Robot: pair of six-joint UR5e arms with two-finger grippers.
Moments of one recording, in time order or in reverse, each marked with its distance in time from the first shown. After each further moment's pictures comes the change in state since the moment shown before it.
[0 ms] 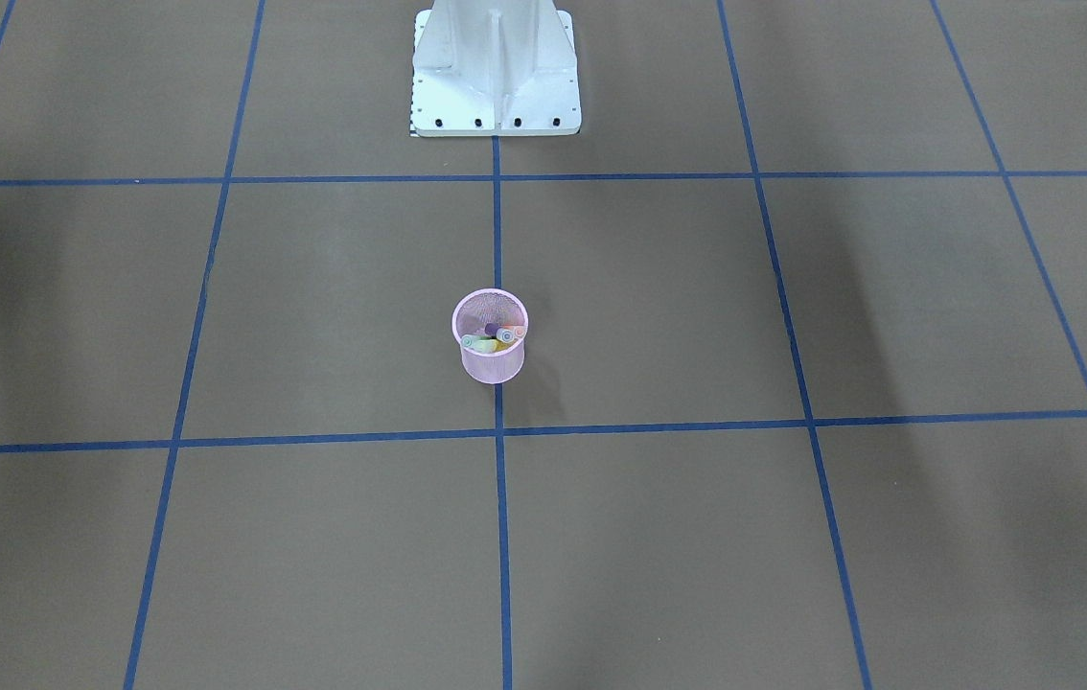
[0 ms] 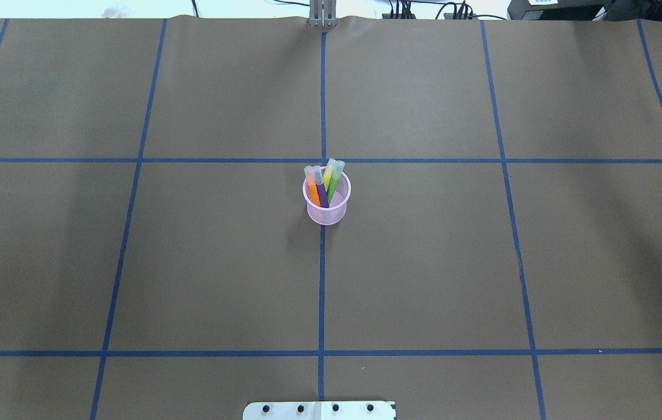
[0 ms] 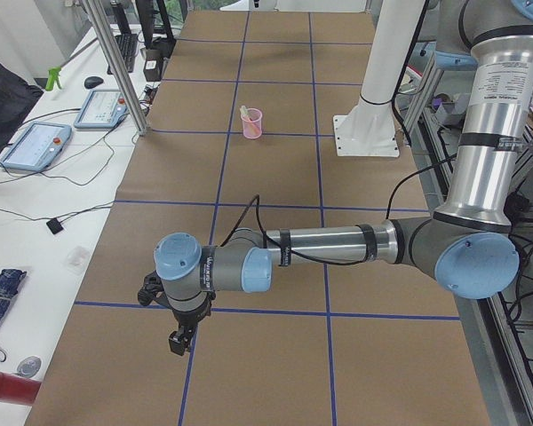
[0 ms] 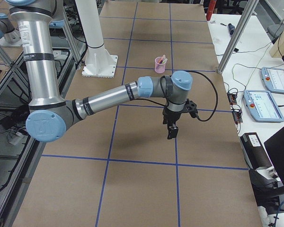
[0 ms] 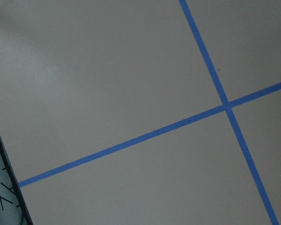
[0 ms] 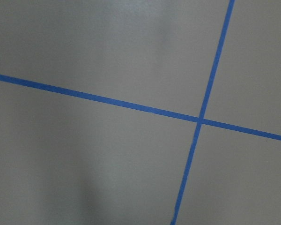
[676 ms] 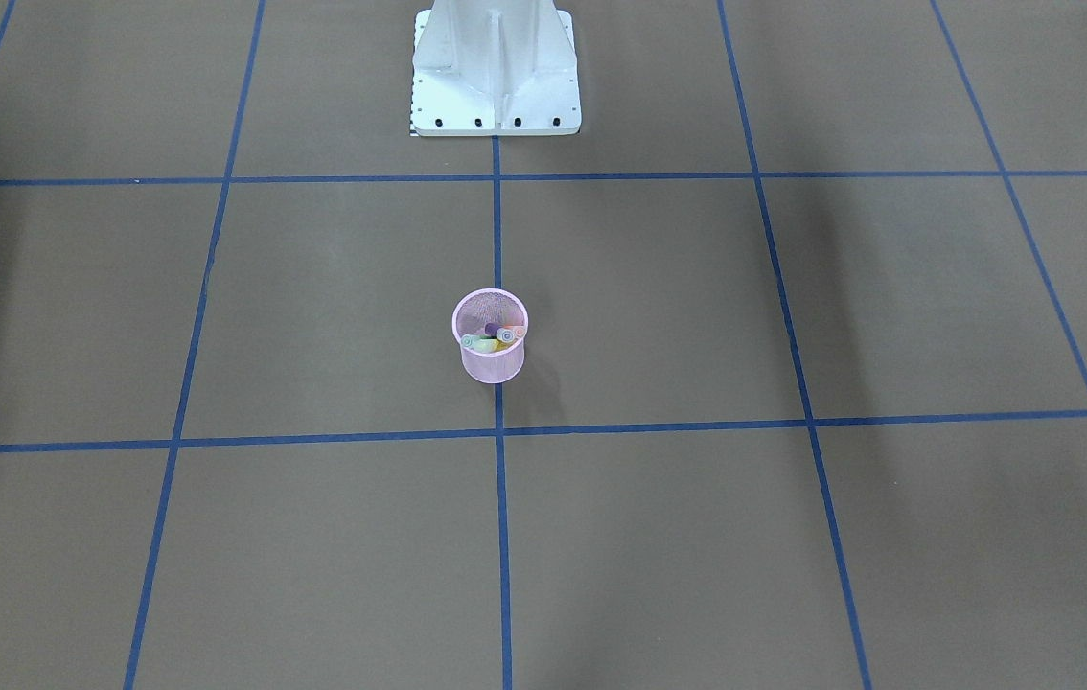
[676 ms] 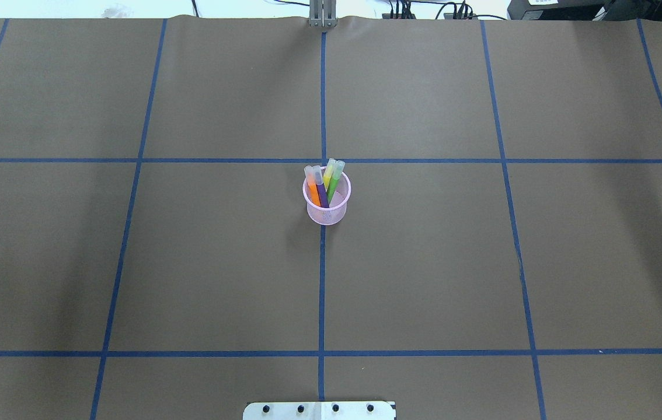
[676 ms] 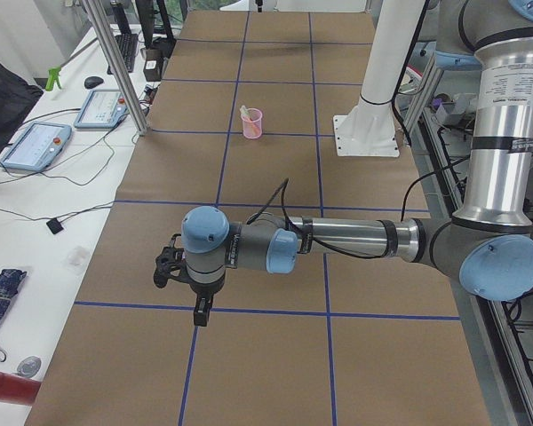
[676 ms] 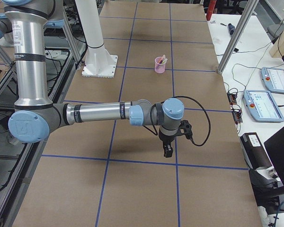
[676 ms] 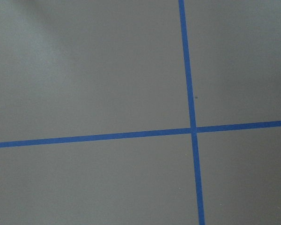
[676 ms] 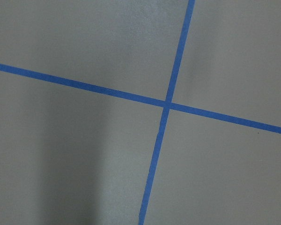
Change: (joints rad) left arm 0.010 0.092 -0.188 -0.005 -0.082 -0.318; right arm 0.061 -0.081 -0.144 0.240 0.113 0.003
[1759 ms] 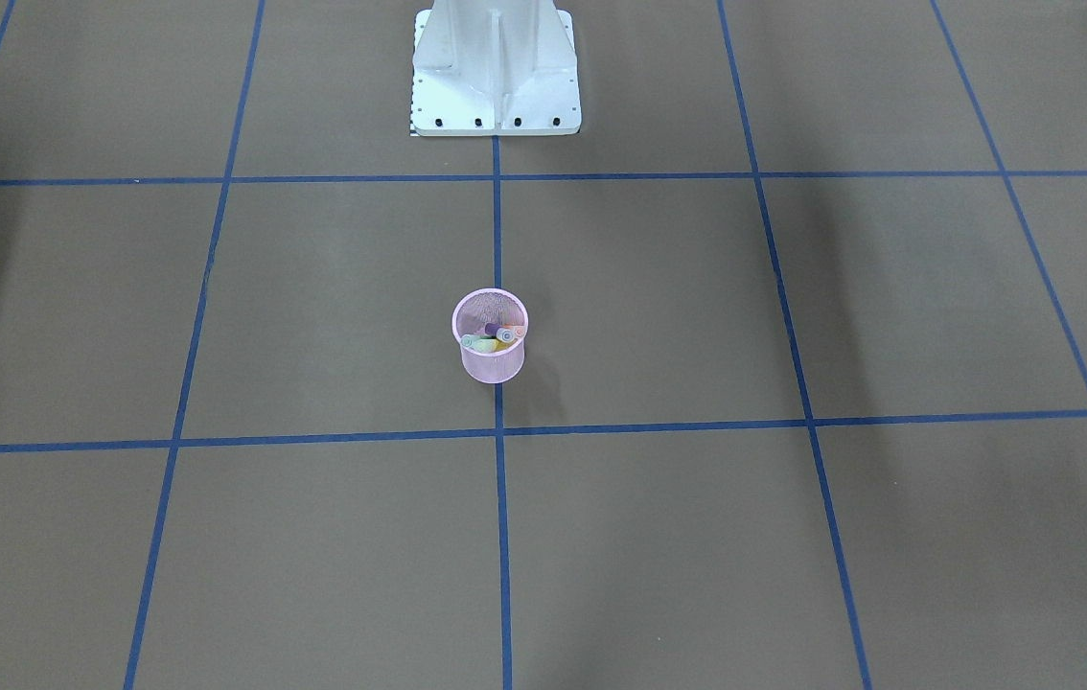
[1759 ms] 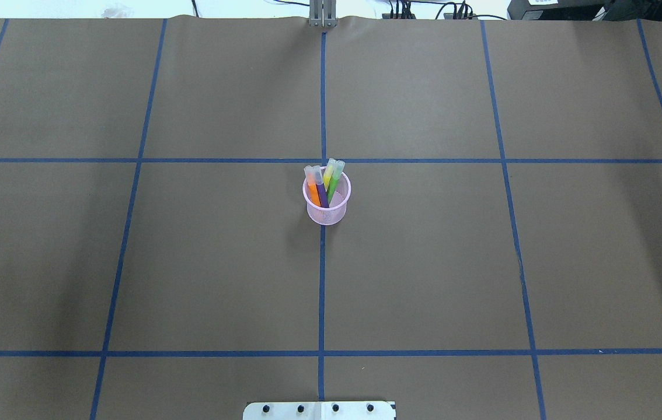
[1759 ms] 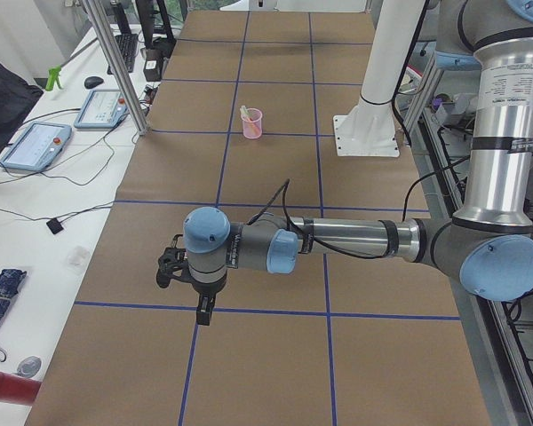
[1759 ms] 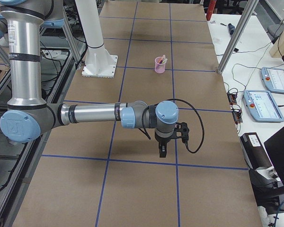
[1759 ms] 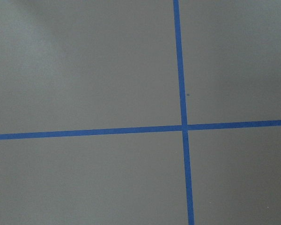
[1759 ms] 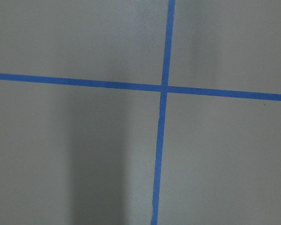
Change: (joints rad) left arm 0.011 0.004 0.003 -0.002 0.003 -0.008; right arm 0.065 -0.035 0.048 0.005 0.081 0.127
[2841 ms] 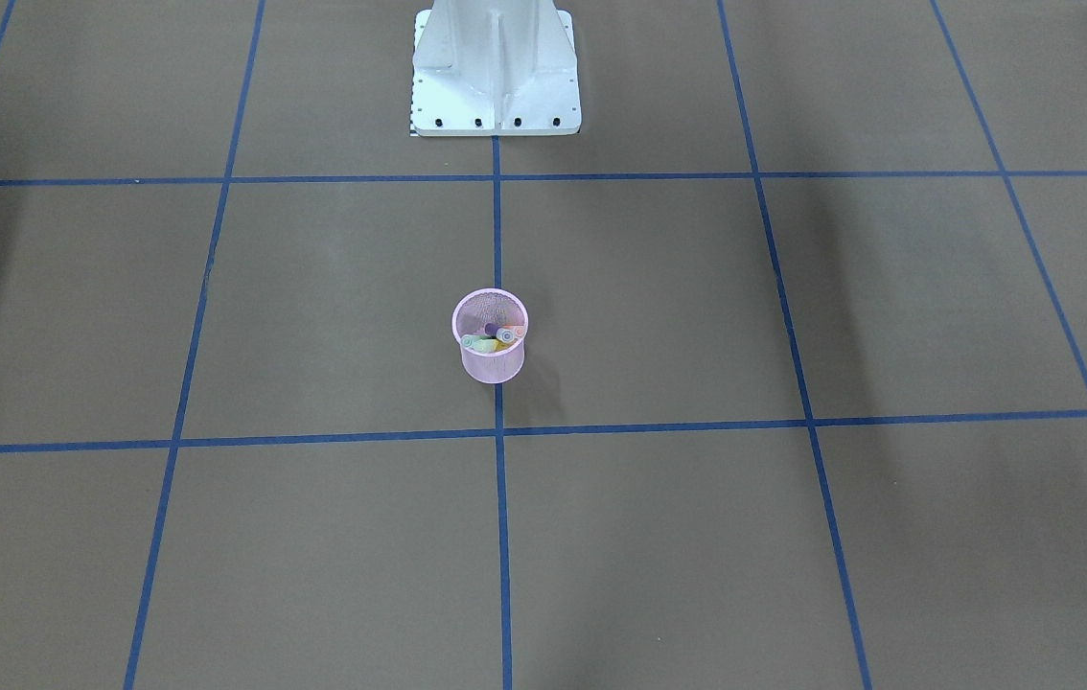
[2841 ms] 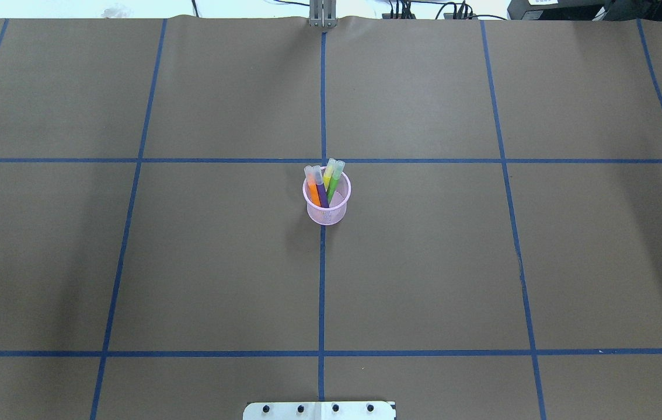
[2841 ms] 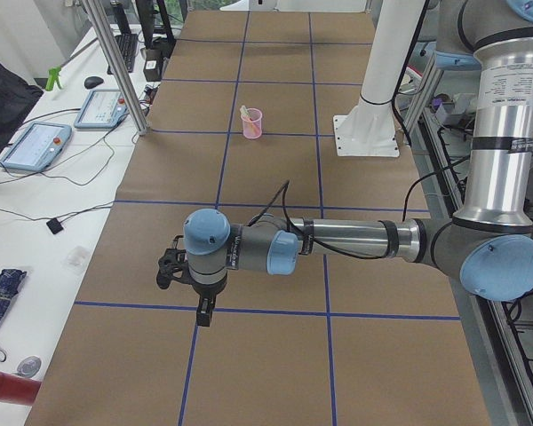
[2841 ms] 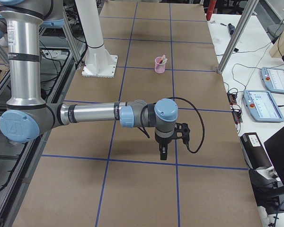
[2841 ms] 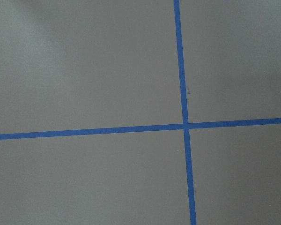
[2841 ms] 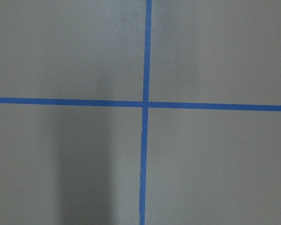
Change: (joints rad) left arm 0.000 0.001 0.006 -0.003 -0.001 0.010; right arm 0.006 -0.002 0.000 0.000 -0.073 -0.004
